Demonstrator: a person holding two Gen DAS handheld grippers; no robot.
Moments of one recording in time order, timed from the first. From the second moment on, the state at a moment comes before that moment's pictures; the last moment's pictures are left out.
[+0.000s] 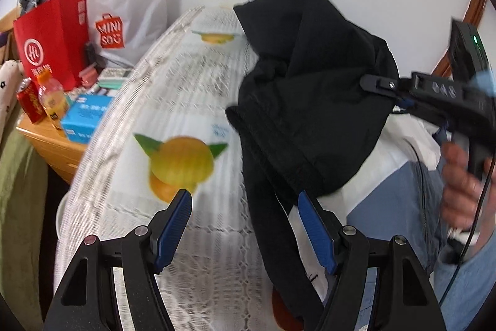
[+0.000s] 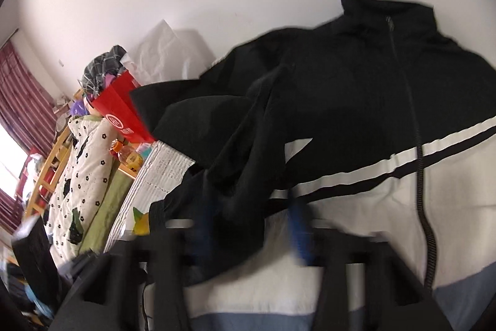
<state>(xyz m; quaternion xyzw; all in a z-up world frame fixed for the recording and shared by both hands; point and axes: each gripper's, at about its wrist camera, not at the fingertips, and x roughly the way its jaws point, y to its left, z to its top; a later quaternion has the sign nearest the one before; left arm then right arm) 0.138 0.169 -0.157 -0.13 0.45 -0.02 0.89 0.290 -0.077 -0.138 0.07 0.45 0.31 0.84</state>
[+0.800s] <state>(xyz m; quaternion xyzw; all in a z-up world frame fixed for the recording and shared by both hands) 0.163 0.161 -0.160 -0.10 0.45 0.03 0.89 0.292 -0.190 -0.114 -0.02 0.38 0.15 0.91</state>
